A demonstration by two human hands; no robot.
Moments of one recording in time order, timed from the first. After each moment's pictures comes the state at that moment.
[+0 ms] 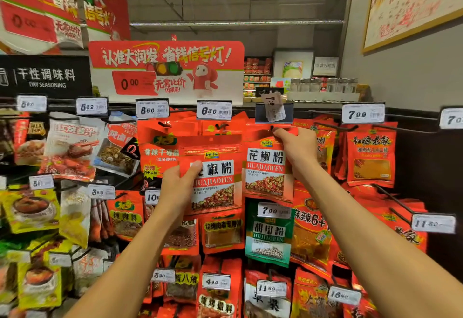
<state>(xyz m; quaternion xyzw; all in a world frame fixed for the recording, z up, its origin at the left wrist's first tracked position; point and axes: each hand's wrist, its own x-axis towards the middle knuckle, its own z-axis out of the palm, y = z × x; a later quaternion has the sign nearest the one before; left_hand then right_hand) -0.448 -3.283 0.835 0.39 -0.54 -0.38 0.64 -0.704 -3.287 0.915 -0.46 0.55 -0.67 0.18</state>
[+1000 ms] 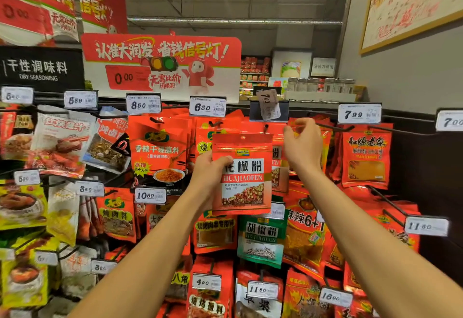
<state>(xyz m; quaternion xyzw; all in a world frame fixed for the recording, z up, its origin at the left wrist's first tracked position) -0.524 -3.297 0.858 0.32 -0.54 -0.50 0.60 -0.733 -3.305 0.907 -0.50 0.60 -0.62 -0.06</state>
